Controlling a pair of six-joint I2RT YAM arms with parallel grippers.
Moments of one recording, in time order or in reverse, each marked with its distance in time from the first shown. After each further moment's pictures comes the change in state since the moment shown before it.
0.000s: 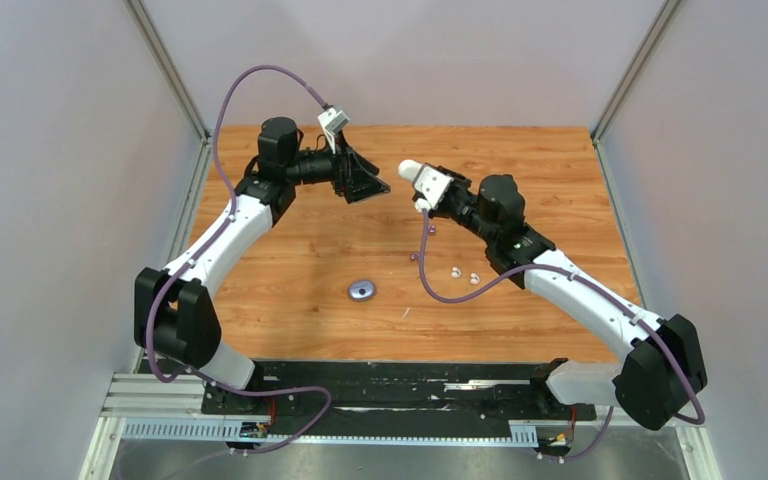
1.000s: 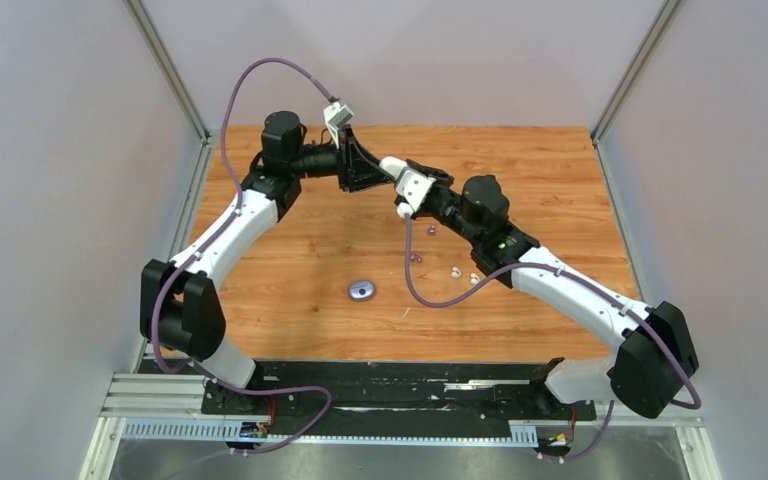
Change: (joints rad) left arm -0.016 0.046 0.047 0.114 0.092 -0.045; right arm 0.098 0.060 0.045 0.089 0.052 -0.034
